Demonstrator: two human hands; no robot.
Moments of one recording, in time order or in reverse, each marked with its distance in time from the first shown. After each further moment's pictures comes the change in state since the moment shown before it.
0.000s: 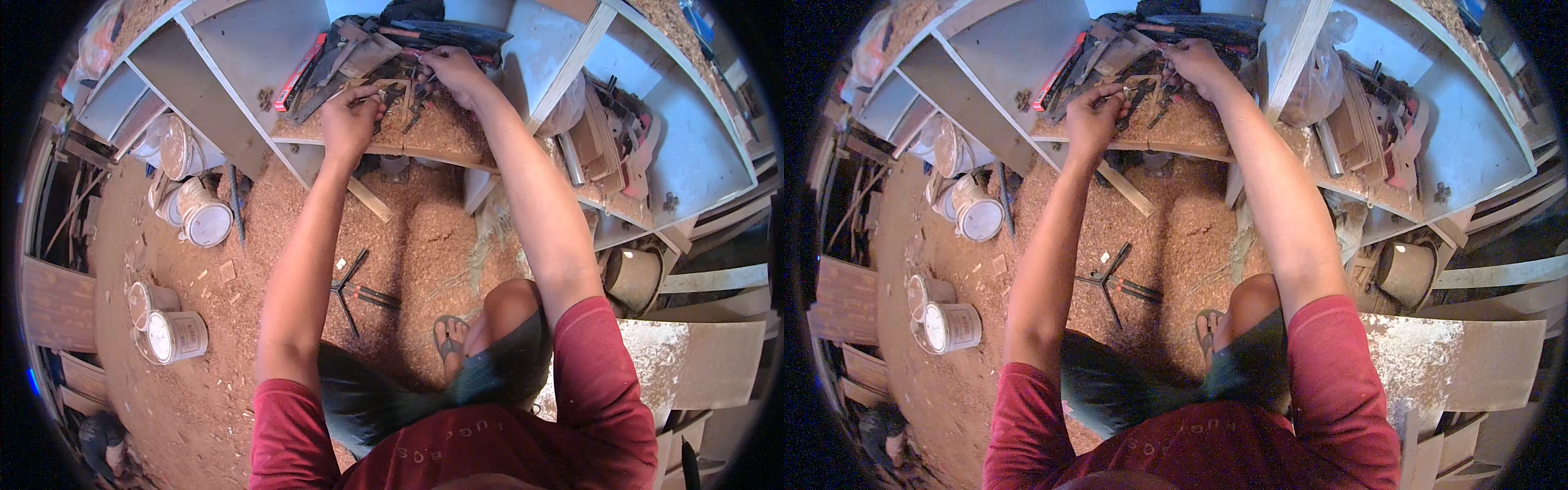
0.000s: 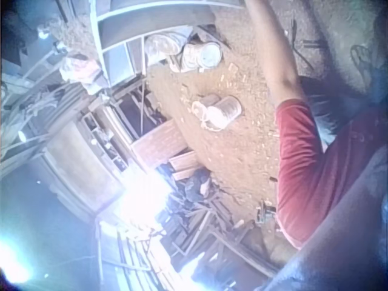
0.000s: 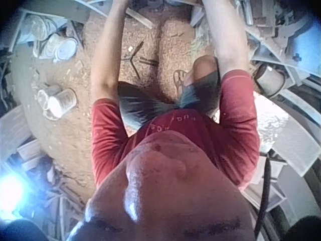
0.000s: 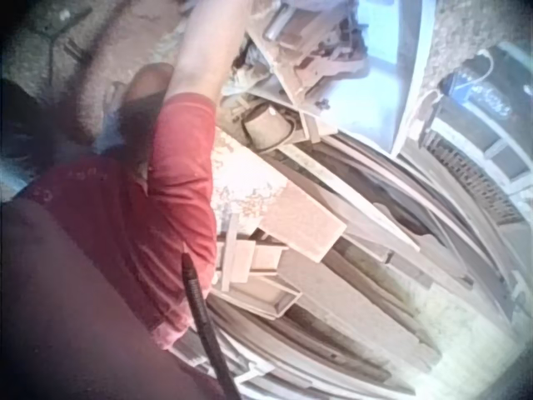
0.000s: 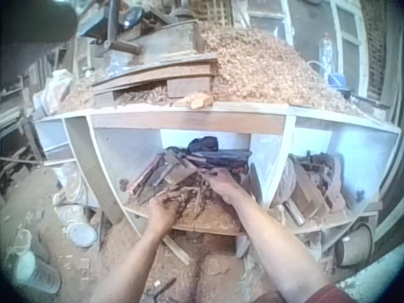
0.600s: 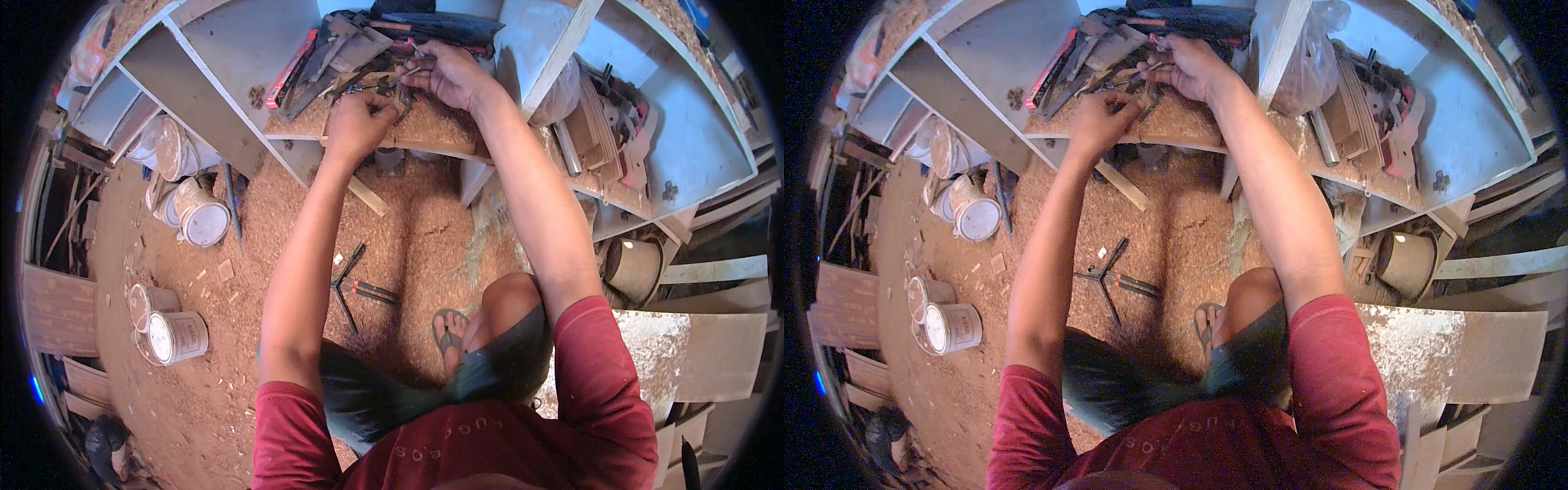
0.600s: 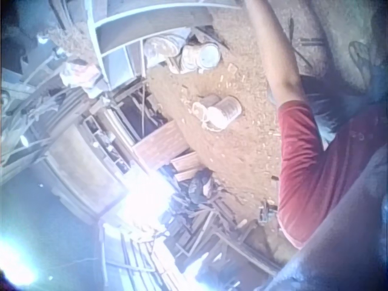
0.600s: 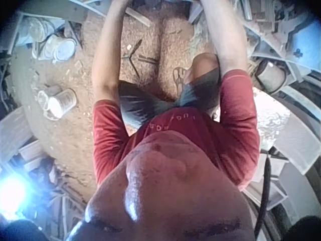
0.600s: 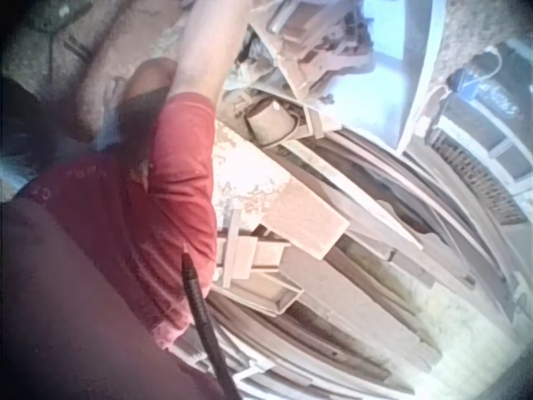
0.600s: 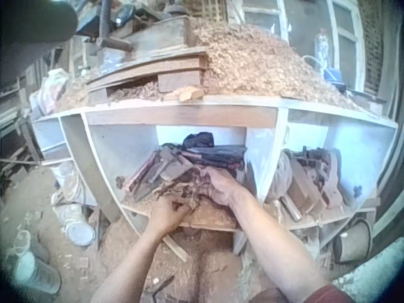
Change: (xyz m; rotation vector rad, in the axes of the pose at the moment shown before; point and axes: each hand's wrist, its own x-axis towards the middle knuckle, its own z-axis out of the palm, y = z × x) left_hand -0.010 0.003 0.008 0.539 -0.174 0.108; right_hand -0.021 -0.005 -0.005 0.608 -0.169 0.125
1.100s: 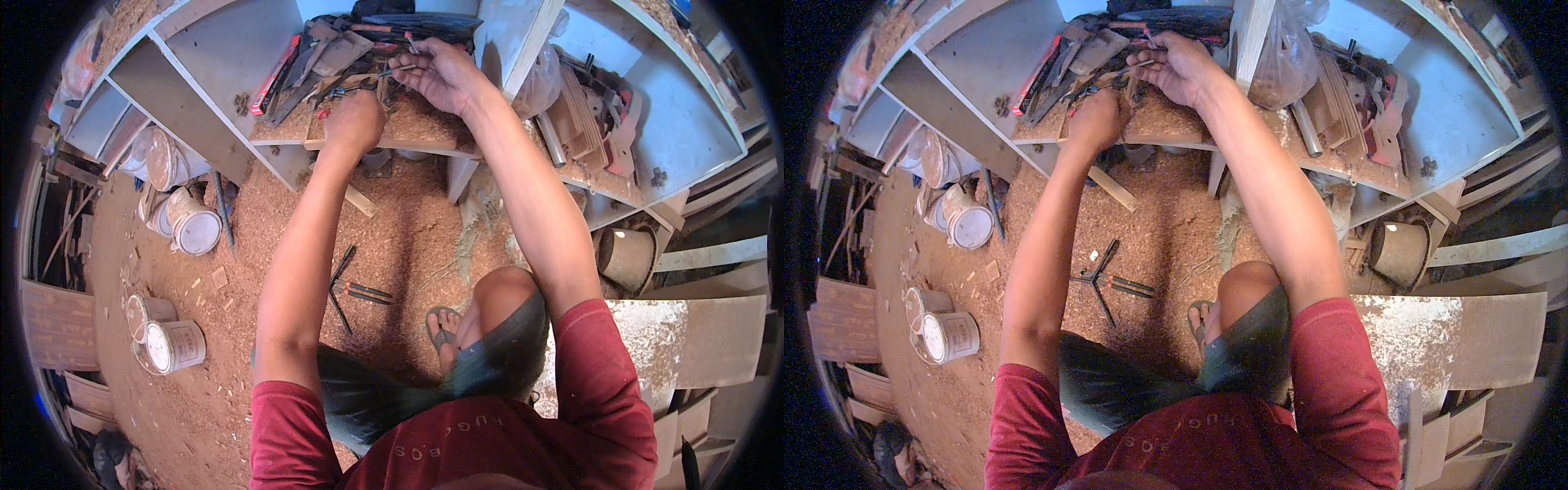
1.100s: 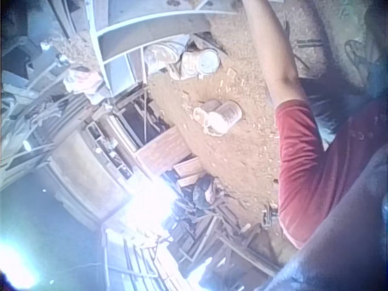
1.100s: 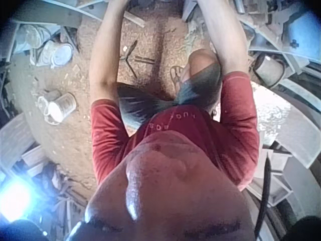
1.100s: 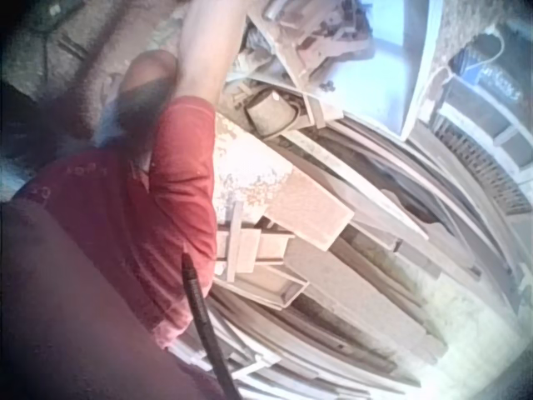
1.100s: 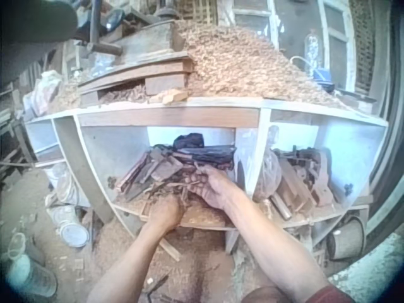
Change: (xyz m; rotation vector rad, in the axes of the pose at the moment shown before) left_hand 0.010 0.019 0.017 0.518 -0.132 0.024; right_hand -0.032 -0.012 0.009 0.162 0.047 -0.065
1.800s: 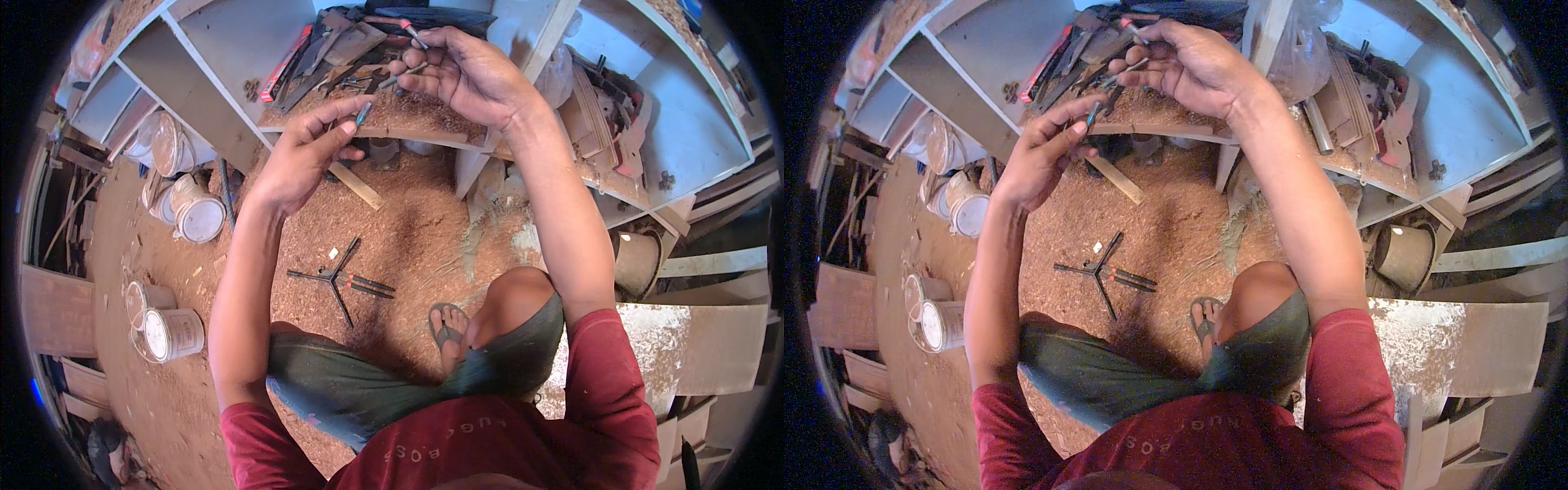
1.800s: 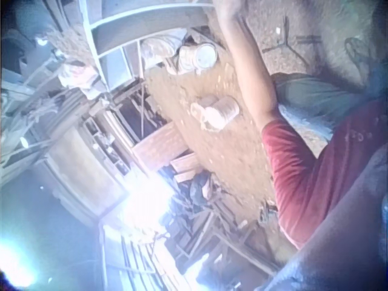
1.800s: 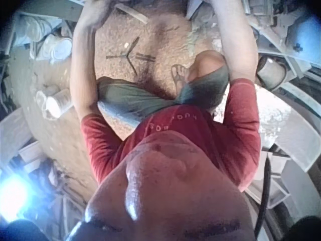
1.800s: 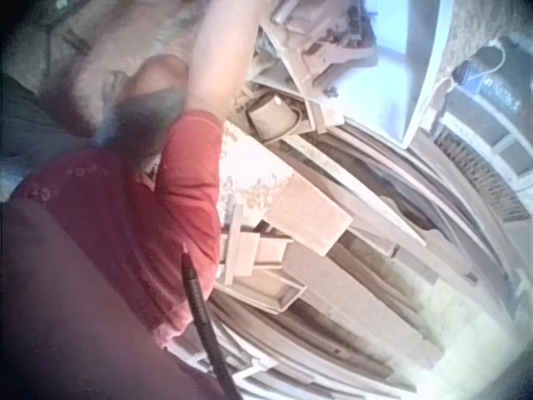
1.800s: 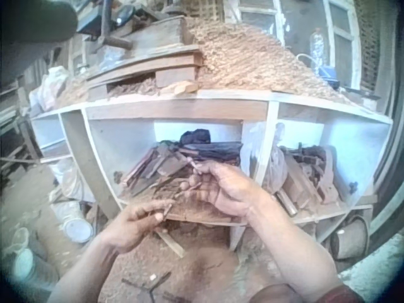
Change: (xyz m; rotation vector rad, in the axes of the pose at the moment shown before) left_hand -0.095 -0.027 -0.090 -1.288 -0.321 0.009; right_hand -0.072 -0.026 0.041 -0.085 -0.375 0.027
